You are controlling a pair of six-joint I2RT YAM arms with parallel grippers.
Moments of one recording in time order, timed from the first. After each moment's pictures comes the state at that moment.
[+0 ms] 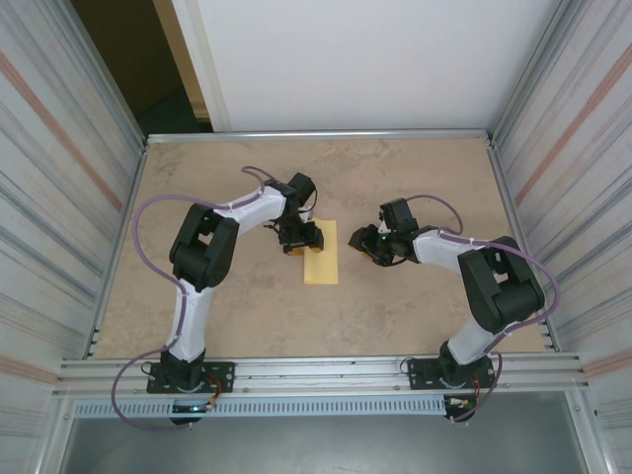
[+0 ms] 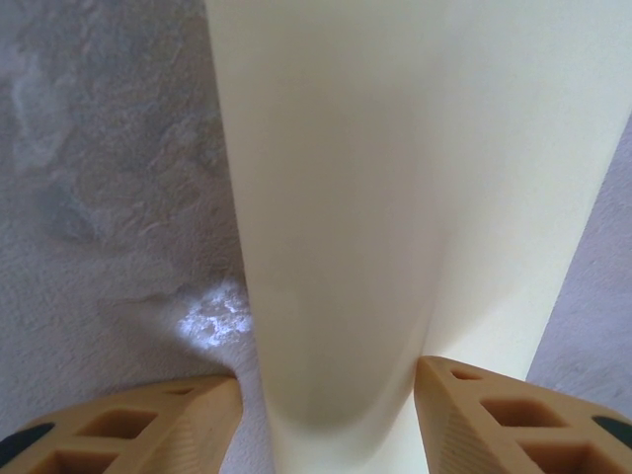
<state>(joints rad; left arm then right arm) -0.57 2.19 1.58 -0.90 0.32 -0.52 0.41 1.64 0.79 -0.10 -0.36 0.91</state>
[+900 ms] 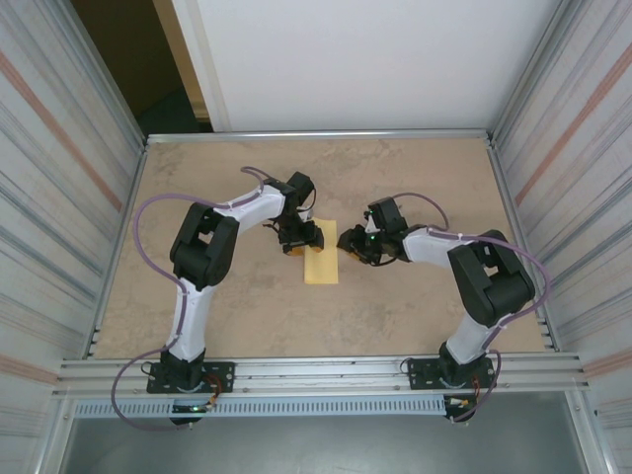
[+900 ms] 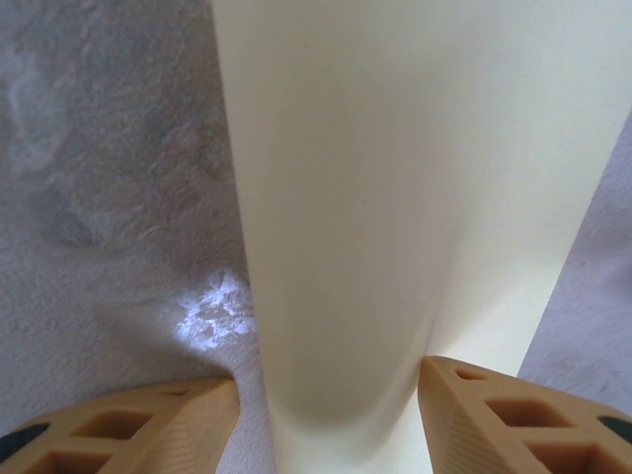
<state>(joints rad) -0.56 2.20 1.59 -0.91 0.35 -0.52 0.48 1.70 0.84 -0.05 -0.44 0.91</state>
